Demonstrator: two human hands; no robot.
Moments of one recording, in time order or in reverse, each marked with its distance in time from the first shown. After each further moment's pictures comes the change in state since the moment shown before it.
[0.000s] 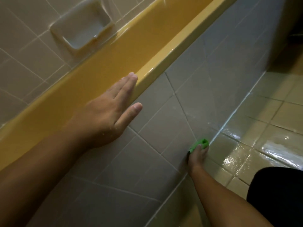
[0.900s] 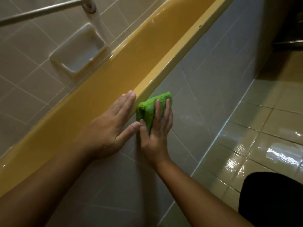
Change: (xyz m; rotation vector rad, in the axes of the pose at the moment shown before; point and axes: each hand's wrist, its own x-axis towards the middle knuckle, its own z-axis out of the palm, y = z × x) left_hand 0.040 0.021 -0.010 -0.020 -0.053 0.060; right_hand -0.160 -0.185 0.026 -0.022 -0.289 -1.146
